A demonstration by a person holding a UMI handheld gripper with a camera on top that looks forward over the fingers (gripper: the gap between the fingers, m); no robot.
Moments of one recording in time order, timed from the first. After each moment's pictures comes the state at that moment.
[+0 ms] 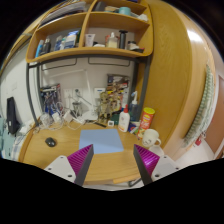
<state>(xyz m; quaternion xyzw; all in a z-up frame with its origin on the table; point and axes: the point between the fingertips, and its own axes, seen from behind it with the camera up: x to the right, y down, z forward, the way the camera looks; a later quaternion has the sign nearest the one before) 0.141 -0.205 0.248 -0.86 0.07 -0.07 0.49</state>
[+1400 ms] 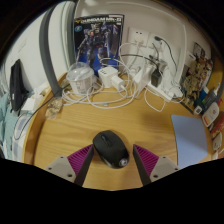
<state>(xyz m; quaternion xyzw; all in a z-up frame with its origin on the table) -0.218 0.039 -0.008 -0.95 -0.04 0.00 0.31</state>
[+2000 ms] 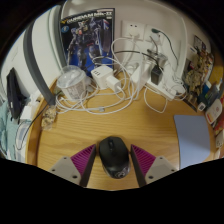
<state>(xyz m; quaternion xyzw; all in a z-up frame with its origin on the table) -0.216 0.067 -0.014 -0.96 -0.01 0.02 0.28</state>
